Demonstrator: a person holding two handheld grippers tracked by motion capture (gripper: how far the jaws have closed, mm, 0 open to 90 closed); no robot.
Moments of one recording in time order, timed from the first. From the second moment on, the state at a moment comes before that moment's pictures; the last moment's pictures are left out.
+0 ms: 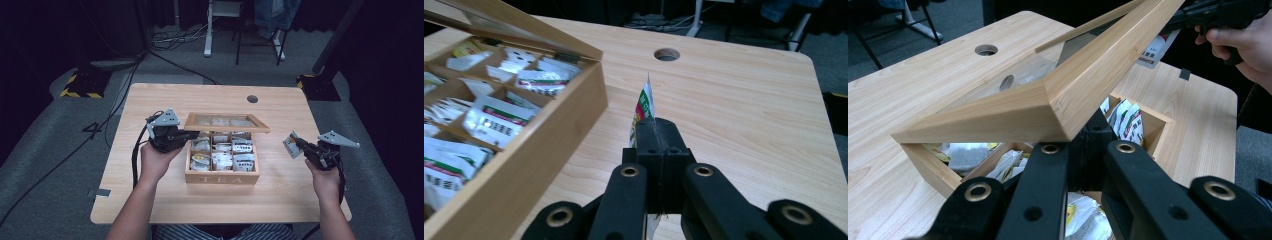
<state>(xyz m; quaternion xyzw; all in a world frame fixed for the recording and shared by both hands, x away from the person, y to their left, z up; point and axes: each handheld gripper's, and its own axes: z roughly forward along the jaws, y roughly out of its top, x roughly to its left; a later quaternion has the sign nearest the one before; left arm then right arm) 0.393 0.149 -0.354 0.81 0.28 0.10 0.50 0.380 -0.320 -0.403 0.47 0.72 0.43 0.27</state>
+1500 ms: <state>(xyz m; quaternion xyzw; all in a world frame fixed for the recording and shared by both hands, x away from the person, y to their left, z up) 0.392 0.148 -0.355 0.81 0.28 0.10 0.50 0.404 -0.327 -0.460 0.50 0.72 0.39 0.26</state>
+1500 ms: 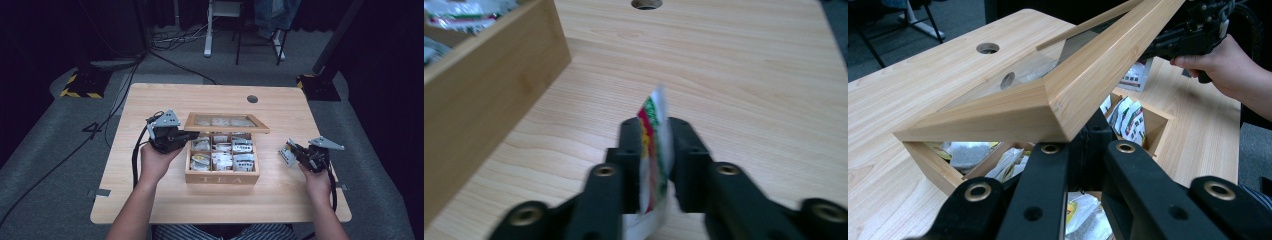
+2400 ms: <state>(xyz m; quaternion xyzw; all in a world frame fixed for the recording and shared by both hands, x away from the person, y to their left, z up) 0.391 0.149 -0.355 0.82 0.28 0.10 0.50 0.392 -0.337 -0.439 0.48 0.71 0.42 0.28</state>
